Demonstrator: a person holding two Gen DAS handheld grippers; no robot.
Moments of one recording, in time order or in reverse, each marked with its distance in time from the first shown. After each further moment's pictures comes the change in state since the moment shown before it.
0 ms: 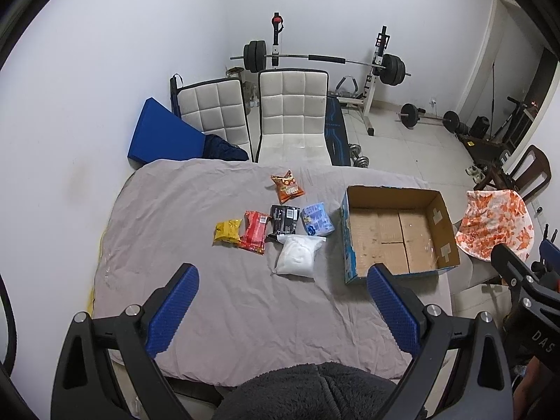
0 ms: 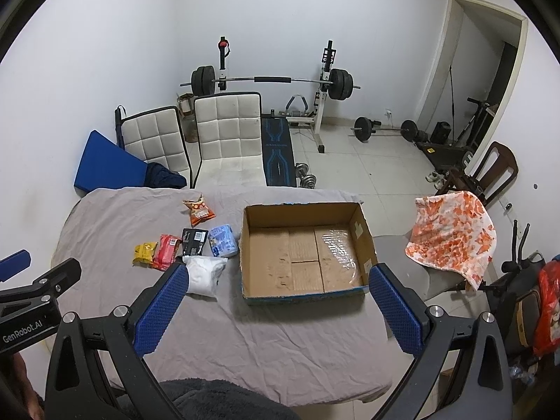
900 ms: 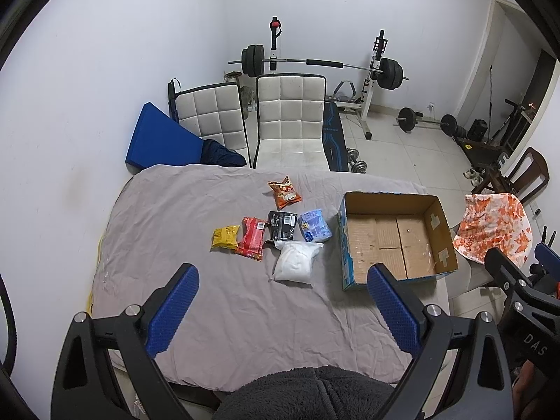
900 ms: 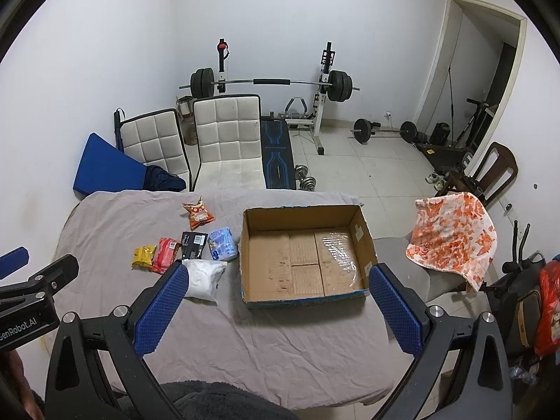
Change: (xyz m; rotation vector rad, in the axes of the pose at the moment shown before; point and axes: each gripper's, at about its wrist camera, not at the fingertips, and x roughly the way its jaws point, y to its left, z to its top) left arm -0.002 -0.002 0.004 -0.008 -0.015 -0.007; right arm 0.007 0.002 0.004 0.005 -0.007 -0.004
